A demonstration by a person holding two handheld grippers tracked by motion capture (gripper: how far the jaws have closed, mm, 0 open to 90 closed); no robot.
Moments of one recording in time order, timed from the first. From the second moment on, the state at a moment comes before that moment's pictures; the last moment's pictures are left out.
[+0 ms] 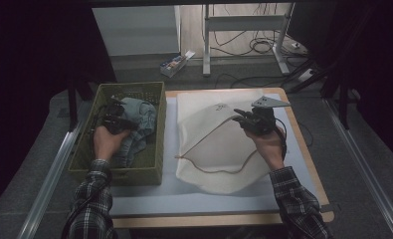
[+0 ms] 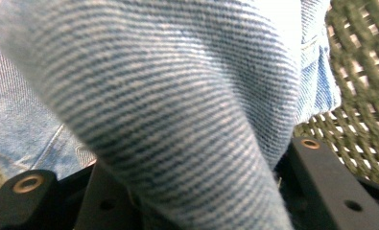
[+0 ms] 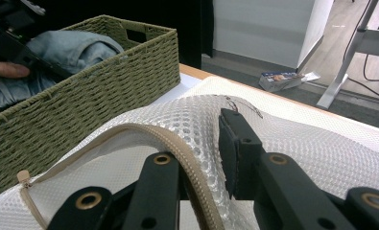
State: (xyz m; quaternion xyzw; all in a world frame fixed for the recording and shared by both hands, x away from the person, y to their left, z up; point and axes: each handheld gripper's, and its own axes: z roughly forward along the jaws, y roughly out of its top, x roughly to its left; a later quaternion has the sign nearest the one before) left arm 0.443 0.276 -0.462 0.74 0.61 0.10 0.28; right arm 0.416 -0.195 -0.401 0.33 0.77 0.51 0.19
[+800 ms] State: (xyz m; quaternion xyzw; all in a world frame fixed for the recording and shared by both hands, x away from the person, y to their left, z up) left arm 0.394 0.286 -0.433 0.71 0.56 0.18 0.39; right arm 0.416 -0.196 -0.401 0.34 0.76 0.51 0.20
